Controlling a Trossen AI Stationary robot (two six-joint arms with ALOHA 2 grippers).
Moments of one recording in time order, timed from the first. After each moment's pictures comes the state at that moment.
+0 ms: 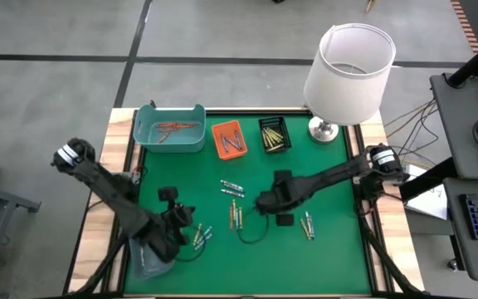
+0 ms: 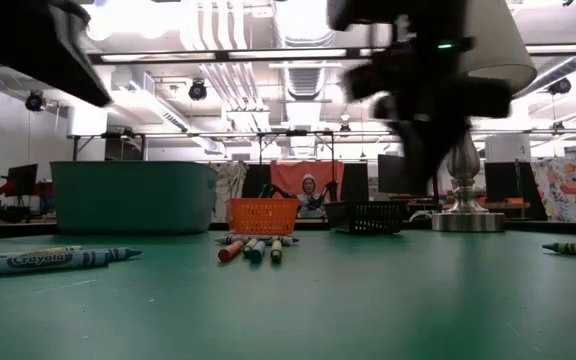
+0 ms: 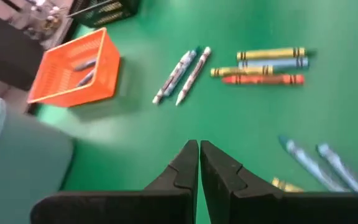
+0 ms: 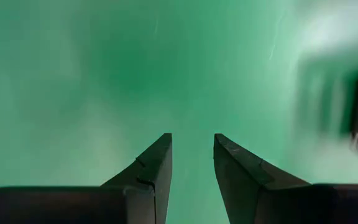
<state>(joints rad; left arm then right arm) -0.74 1.47 0.99 -0.90 -0.83 -0.80 0.22 1.85 1.35 -1.02 0.24 0.19</state>
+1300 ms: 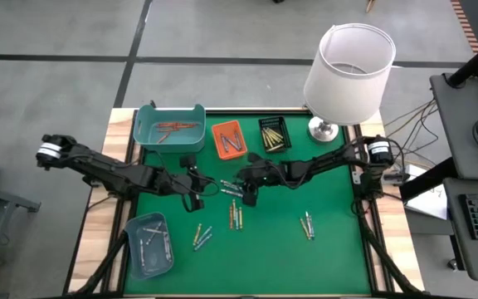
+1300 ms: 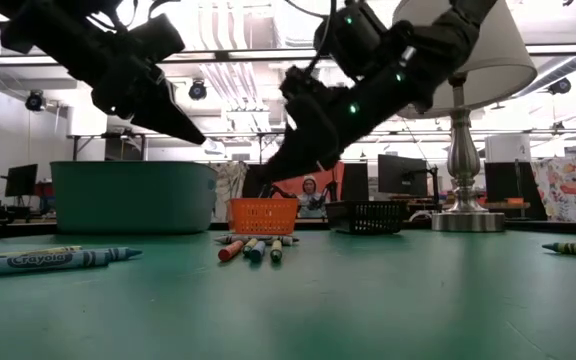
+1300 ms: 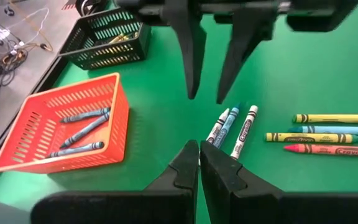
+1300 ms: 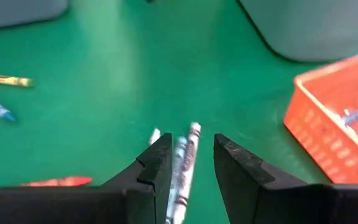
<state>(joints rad) -0.20 1.20 0.58 -0.04 -0.49 -0.05 -0.02 1.87 0.99 0.35 0.10 0.02</state>
